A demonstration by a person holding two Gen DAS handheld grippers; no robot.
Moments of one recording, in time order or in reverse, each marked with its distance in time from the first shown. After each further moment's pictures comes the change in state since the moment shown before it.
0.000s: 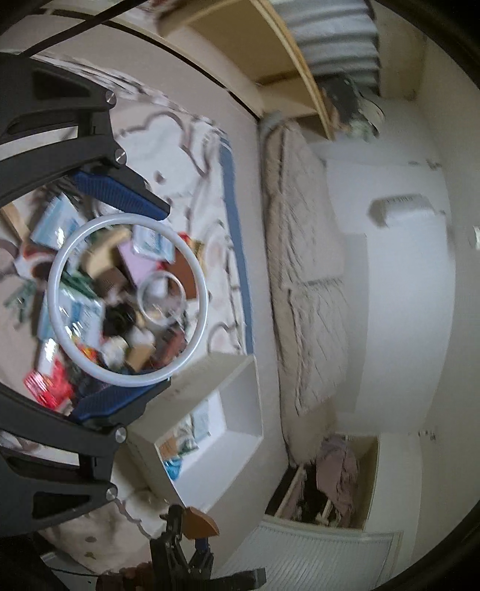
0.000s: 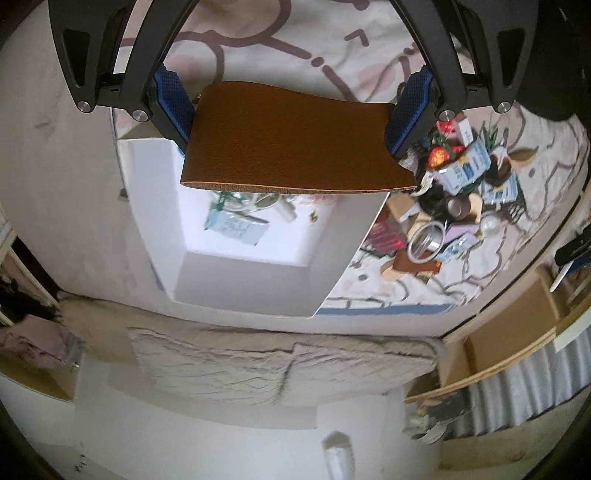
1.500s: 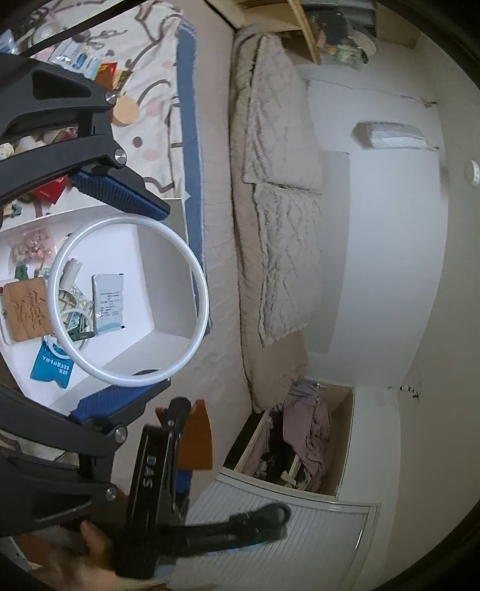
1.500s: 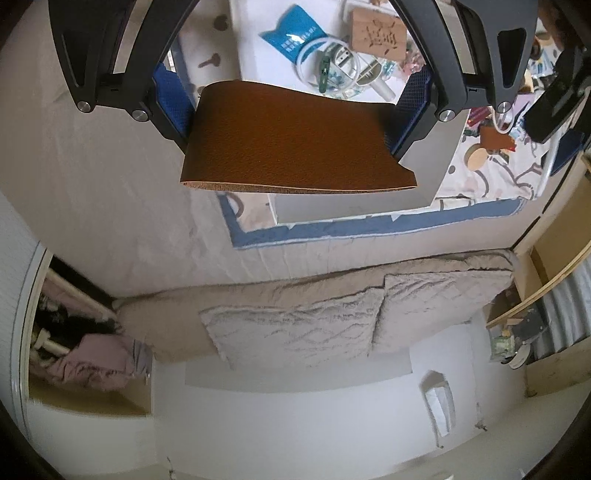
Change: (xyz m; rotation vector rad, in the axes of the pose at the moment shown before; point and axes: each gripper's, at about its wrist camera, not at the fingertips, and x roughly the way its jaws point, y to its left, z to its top) left arm 0.115 -0.183 0.095 -0.078 -0.084 -0.197; right arm 0.041 -0.120 0.086 0.251 -0.137 -0.151
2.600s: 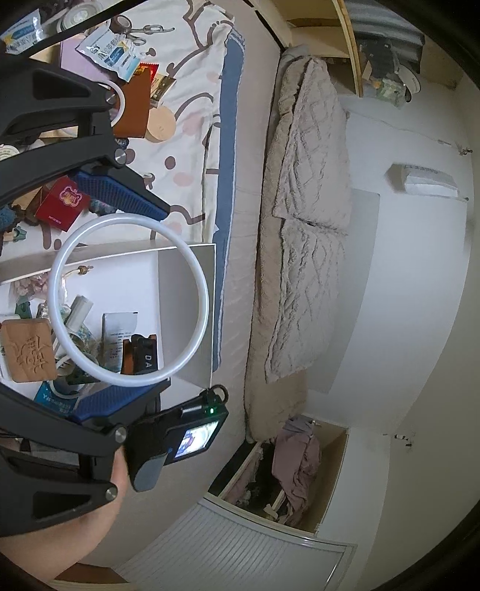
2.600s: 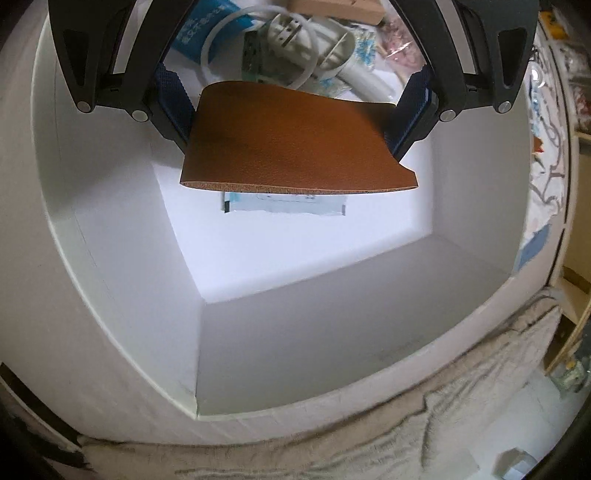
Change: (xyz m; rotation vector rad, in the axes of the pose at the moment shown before) left arm 0.025 0.056 -0.032 -0.139 0.028 0.071; right arm 0.182 0.035 -0.028 0.180 0.563 0.022
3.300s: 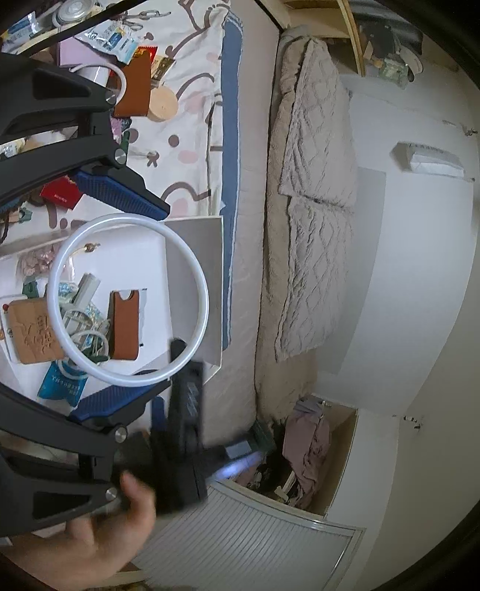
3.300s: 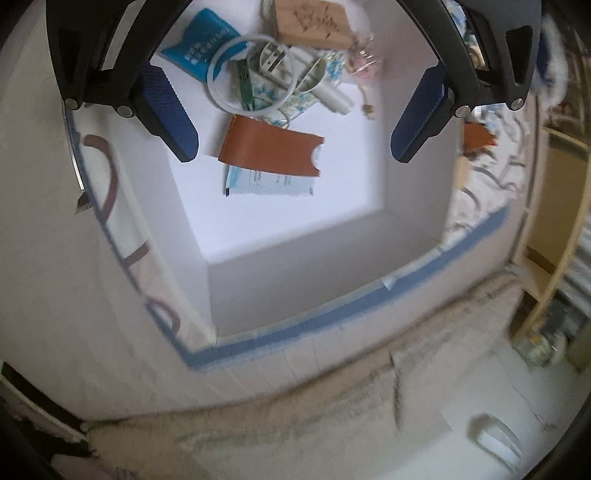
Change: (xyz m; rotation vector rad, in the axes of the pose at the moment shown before) left arm 0.002 -0.014 0.000 0.023 0.042 -0.079; right arm -0.094 -0.024 -0.028 0.018 -0.185 0.151
